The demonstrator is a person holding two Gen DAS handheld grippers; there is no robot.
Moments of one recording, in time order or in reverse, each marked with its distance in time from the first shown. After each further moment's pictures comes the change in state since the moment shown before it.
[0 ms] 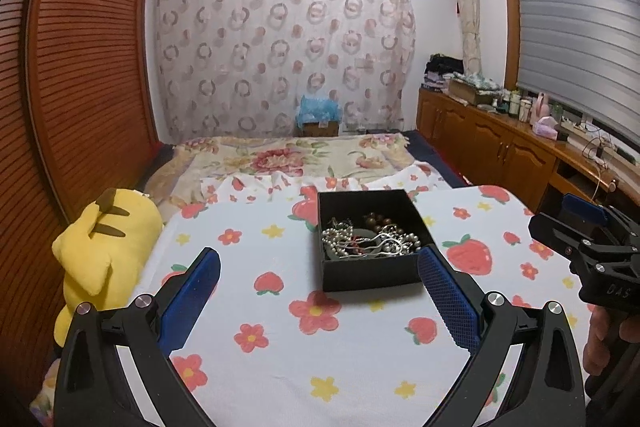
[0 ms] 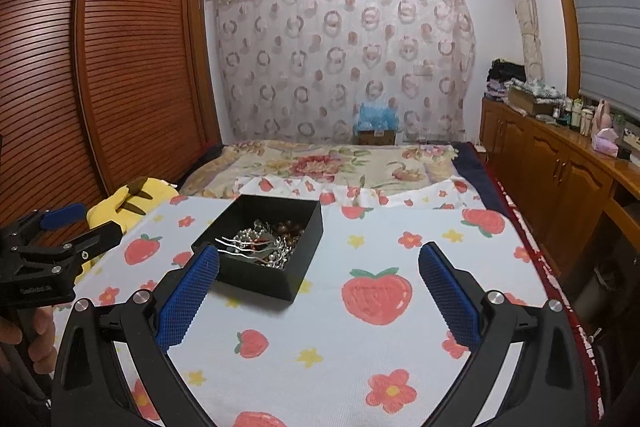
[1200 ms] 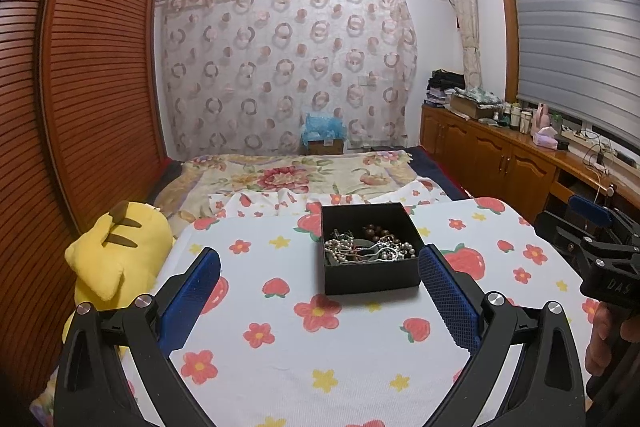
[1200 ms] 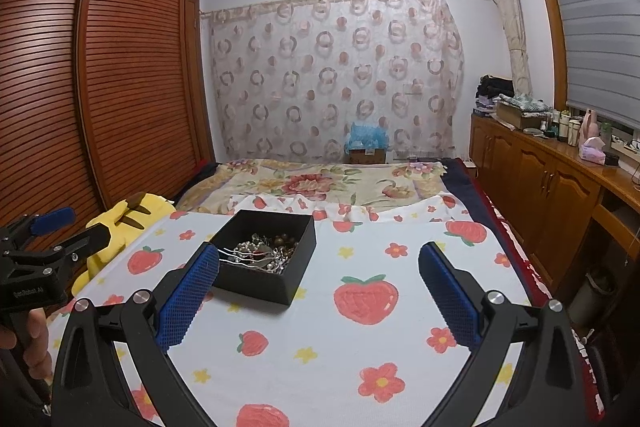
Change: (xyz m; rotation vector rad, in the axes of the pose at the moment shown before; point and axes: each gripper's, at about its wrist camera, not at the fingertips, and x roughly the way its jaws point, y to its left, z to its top) left arm -0.032 -0.005 -0.005 0.012 -0.062 0.019; right arm -0.035 0.008 -0.005 0.001 -0.064 -0.031
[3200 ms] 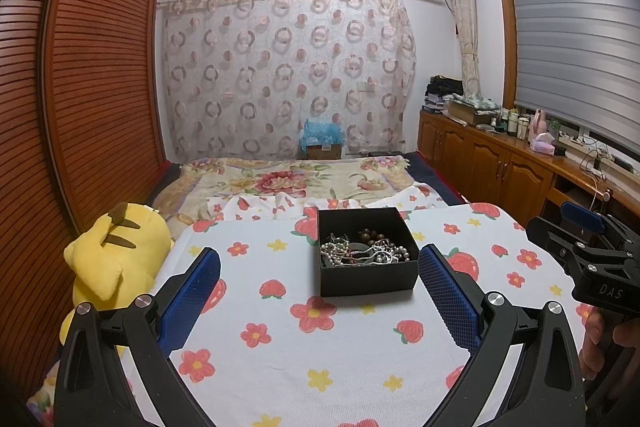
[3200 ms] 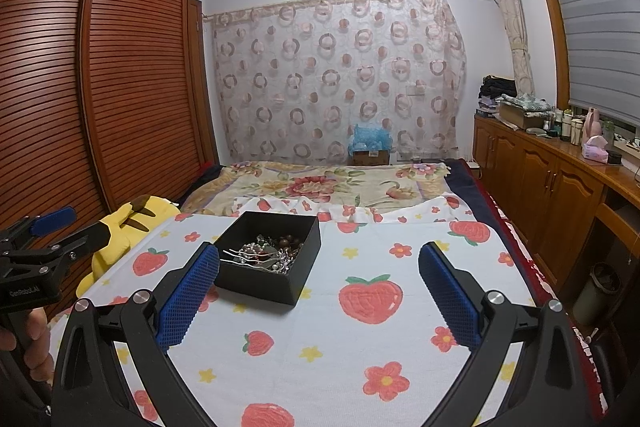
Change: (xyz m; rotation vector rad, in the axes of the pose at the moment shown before) left arm -0.005 -0.004 0.001 -0.010 -0.013 0.001; right arm -0.001 0.001 0.000 0.007 -0.005 0.006
